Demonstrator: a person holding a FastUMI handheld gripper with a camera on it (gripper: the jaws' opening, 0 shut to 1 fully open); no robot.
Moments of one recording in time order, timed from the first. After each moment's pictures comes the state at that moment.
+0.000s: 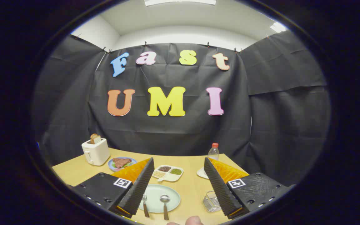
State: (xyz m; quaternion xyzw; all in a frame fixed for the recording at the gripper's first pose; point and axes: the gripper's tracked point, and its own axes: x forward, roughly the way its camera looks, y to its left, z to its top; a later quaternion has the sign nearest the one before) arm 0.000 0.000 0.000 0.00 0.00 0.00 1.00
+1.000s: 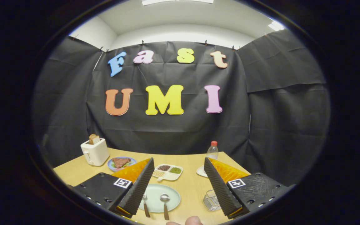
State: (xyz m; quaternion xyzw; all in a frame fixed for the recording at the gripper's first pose) arm 0.000 0.001 -0.001 0.01 0.01 0.00 1.00
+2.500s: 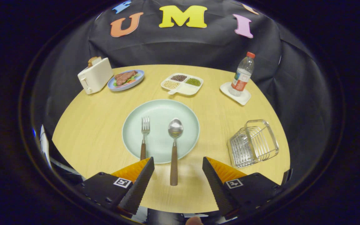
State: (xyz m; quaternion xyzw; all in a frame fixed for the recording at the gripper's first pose) arm -0.011 0.033 -0.214 -0.04 0.44 0.06 0.90
